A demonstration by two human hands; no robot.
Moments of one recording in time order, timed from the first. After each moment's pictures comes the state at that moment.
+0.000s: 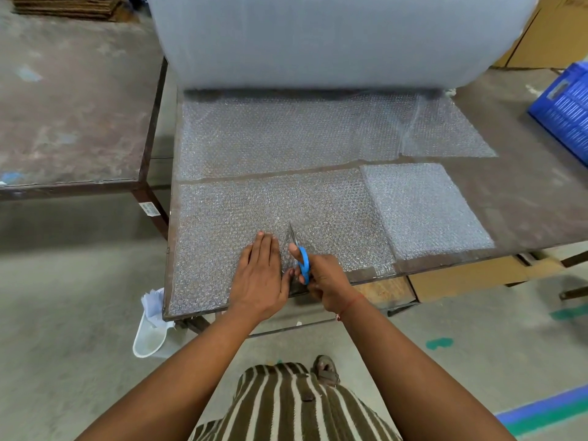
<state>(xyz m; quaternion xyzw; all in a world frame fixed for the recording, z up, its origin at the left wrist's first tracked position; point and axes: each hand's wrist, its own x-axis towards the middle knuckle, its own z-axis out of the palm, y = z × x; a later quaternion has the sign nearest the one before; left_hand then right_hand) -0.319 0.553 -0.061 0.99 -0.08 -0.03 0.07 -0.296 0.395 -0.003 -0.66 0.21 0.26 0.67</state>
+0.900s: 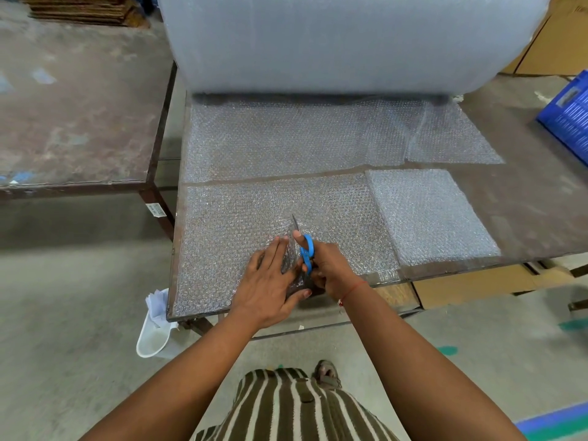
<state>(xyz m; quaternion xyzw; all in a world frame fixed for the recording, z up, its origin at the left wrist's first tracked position) -0.324 0.557 -0.058 0.98 -0.17 -0.03 0.05 -0.267 0.396 0.007 -0.68 0.19 0.28 0.65</state>
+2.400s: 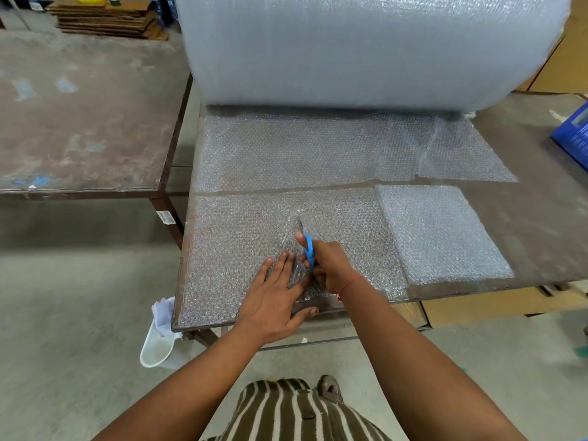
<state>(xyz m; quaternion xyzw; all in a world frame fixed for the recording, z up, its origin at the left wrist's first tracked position) -0.321 0.555 -0.058 0.98 -0.17 -0.06 0.03 -0.227 0.411 0.002 -0.69 0.20 0.25 0.65</state>
